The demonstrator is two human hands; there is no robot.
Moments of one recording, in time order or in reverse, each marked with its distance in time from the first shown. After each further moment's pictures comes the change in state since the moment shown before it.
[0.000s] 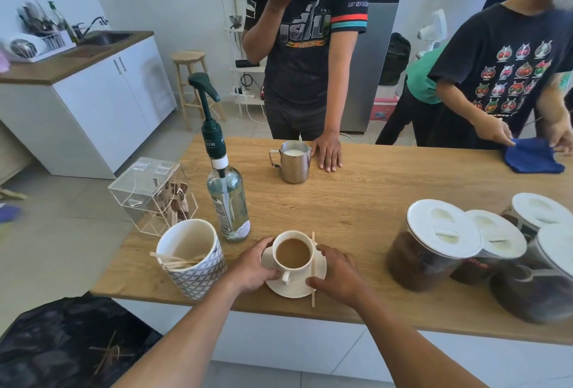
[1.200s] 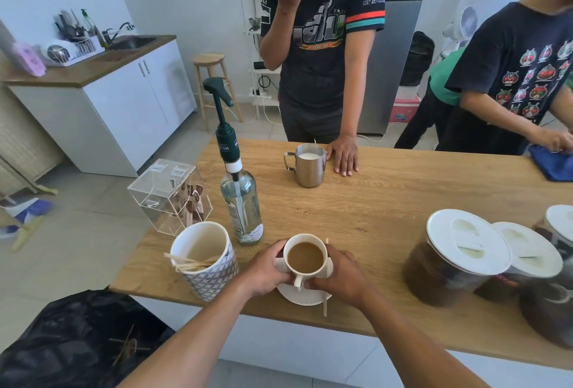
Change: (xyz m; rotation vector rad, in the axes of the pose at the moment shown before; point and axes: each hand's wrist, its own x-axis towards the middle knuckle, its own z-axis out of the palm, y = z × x) left_hand 0.001 0.007 0.001 -0.073 -0.017 0.098; right_hand 0.018 -0.017 0.005 0.220 -0.066 -0.077
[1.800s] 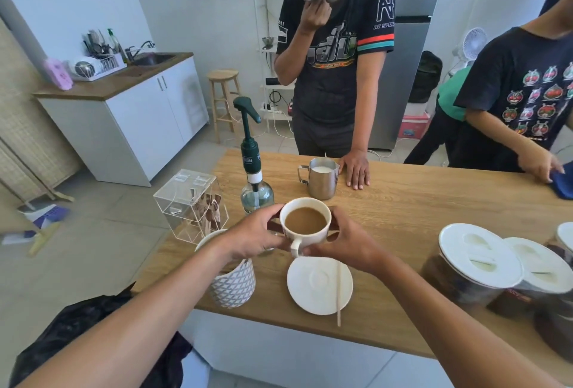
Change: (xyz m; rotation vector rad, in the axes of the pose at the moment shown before) left_hand -0.047 0.097 -0.094 -0.068 -0.032 0.142; right_hand -0.013 -0.102 -0.059 0.113 -0.015 -0.274
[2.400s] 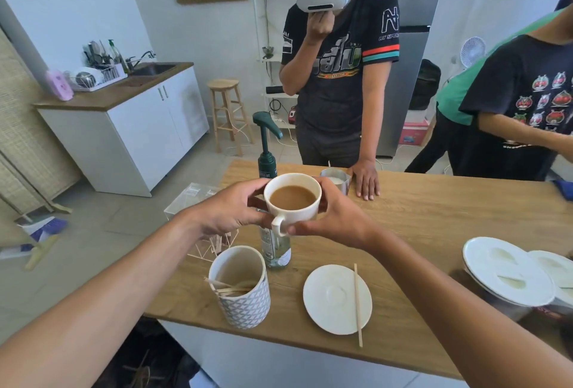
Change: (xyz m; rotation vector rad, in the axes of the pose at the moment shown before) left_hand -0.011 0.039 -0.089 0.012 -0.045 0.113; right_hand 0.042 -0.082 0.007 0.029 0.022 -0.178
